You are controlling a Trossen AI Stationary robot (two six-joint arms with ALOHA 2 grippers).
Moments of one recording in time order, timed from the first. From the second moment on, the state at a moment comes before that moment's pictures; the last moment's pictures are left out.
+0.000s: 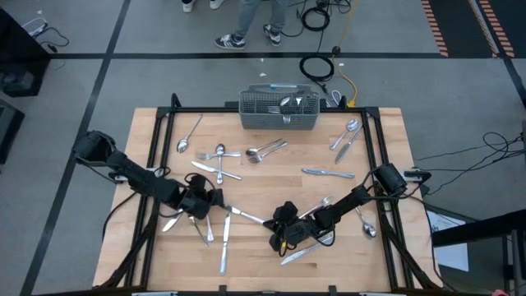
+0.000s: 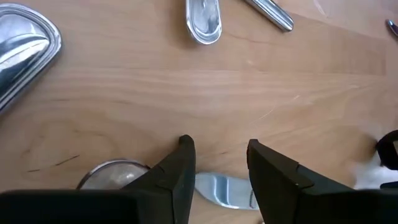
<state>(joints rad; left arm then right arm) -0.43 1.37 0.40 -0.13 -0.46 -1.90 0.45 2.11 0.93 0.46 0.52 0.87</state>
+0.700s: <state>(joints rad) -0.43 1.34 0.40 -0.14 -0.22 -1.76 0.45 2.11 0.93 0.46 0.53 0.88</state>
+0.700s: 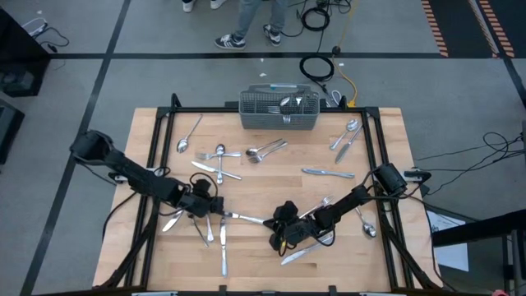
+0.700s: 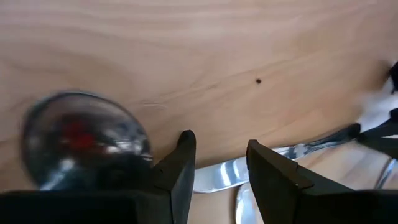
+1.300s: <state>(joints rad) -0.40 1.24 0.40 -0.26 -0.09 -1.72 0.45 2.11 0.93 0.45 0.55 0.90</state>
